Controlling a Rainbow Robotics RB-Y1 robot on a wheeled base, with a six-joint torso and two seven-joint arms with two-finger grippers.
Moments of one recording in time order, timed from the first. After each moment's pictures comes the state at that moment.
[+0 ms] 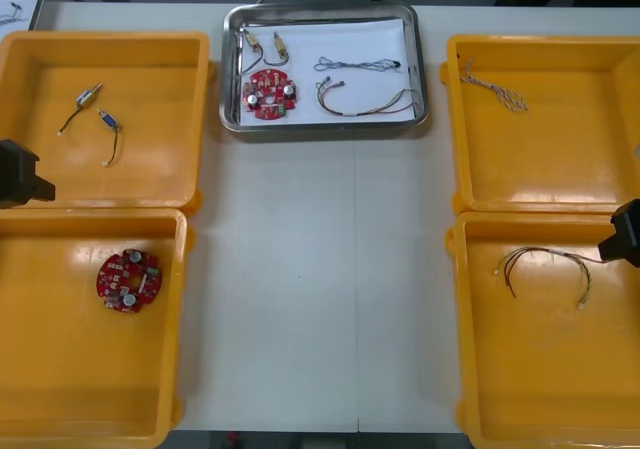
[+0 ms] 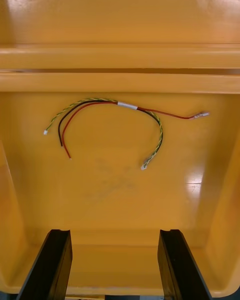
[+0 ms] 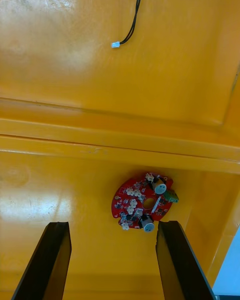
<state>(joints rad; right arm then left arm) -0.18 -1.12 -0.08 -2.21 -1.12 1.75 0.96 -0.31 0.78 0.31 -2.07 0.87 1.91 -1.12</state>
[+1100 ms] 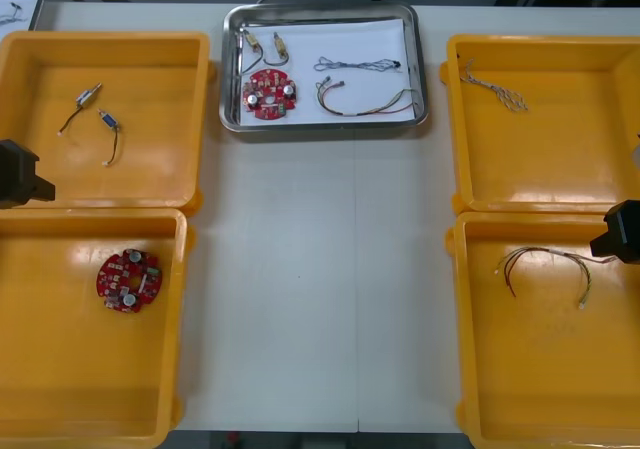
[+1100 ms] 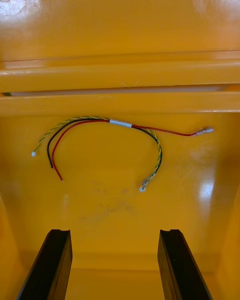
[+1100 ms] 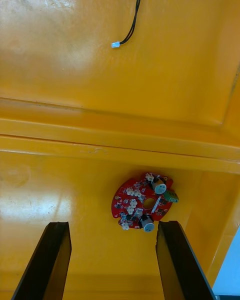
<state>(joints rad) -0.16 -1.06 -0.08 -2.10 -1.06 1.68 1.05 -0.31 0.78 0.31 -2.07 0.87 1.91 -1.12</state>
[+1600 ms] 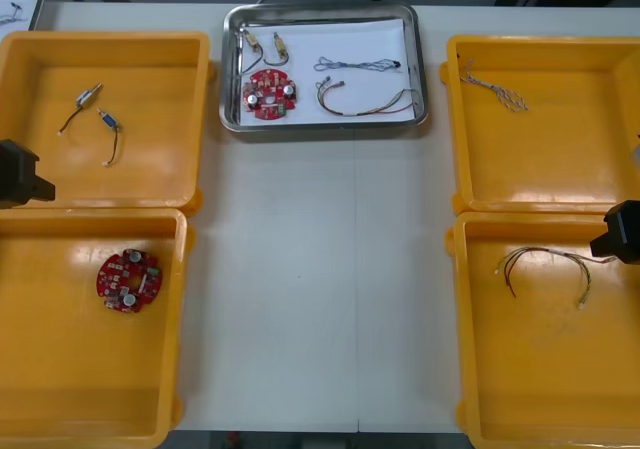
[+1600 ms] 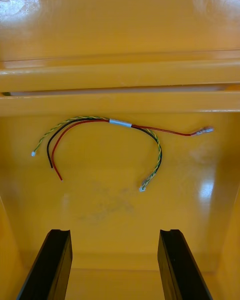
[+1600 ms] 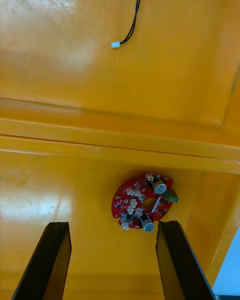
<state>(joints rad) -0.16 -1.06 -0.08 -2.10 -1.06 1.68 1.05 -0.31 0.78 0.31 -2.07 0.87 1.91 -1.12</state>
